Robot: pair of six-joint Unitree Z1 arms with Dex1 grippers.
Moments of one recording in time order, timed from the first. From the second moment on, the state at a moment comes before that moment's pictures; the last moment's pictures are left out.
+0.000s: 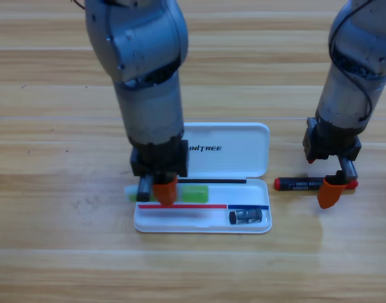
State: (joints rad) arm 0 -0.91 2.12 -1.69 1.05 0.04 0.68; arm 1 0.65 2.17 -1.60 0.96 0.02 -0.95
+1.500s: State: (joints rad) arm 0 -0.93 2.17 -1.64 0.94 0.04 0.68; arm 1 0.62 2.21 -1.67 0.99 0.04 -0.99
